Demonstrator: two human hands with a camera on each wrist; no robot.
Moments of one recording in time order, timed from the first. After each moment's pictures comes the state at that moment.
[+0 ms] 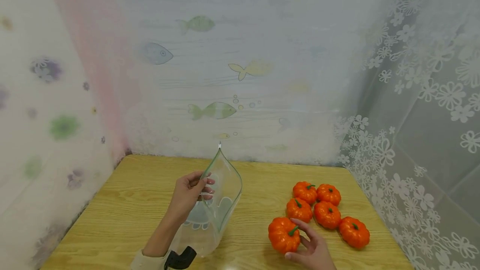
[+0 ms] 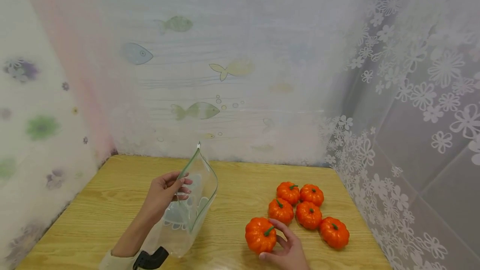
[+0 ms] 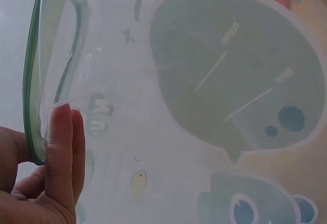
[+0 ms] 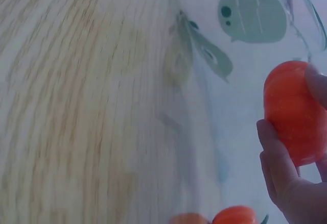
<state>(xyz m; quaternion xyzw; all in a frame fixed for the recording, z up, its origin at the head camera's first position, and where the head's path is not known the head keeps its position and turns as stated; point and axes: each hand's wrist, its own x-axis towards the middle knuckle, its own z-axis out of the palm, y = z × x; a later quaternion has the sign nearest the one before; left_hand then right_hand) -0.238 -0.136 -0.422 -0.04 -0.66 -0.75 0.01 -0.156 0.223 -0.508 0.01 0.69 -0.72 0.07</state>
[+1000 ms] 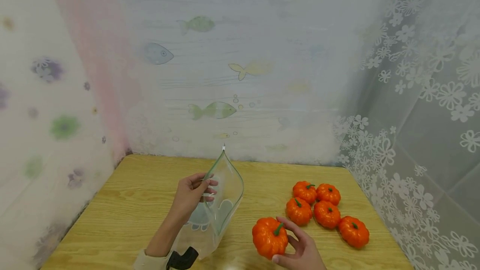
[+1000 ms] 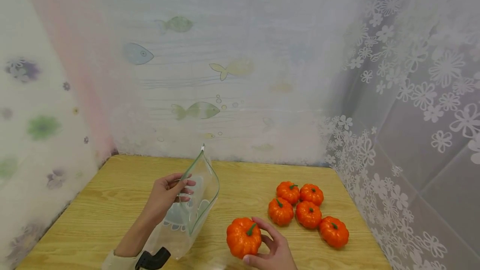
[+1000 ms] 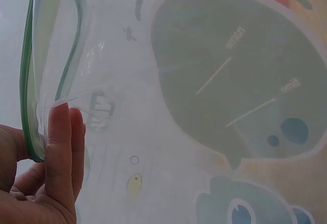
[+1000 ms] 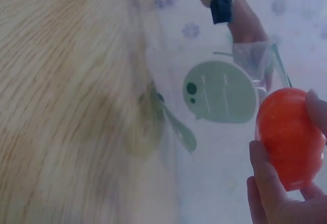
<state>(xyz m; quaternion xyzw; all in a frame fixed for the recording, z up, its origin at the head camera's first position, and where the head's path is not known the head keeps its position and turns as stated) -0.237 -0.131 -0.426 -0.04 -0.67 -0.74 0.01 -0.138 0.185 -0.468 -0.04 0.67 -0.74 0.12</state>
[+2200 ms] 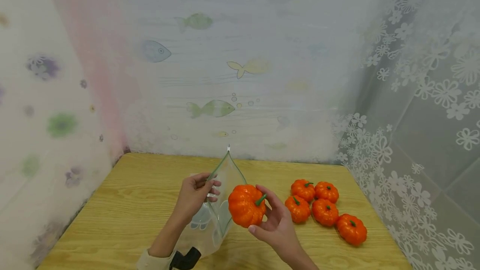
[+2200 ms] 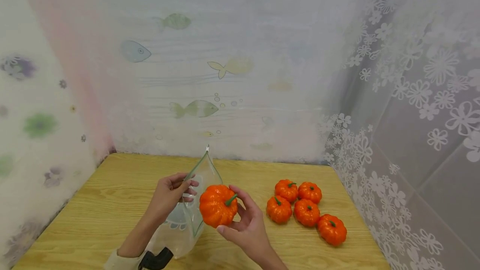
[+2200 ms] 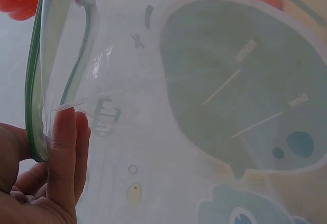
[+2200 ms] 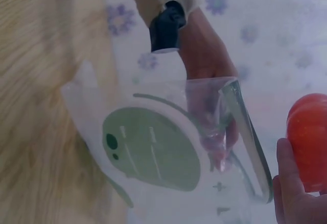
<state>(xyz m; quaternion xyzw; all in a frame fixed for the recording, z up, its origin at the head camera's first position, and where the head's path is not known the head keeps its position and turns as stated) -0.235 -0.118 -0.424 -0.05 -0.67 -0.74 0.00 -0.169 0.125 -0.426 -0.24 0.56 -0.79 0.04</state>
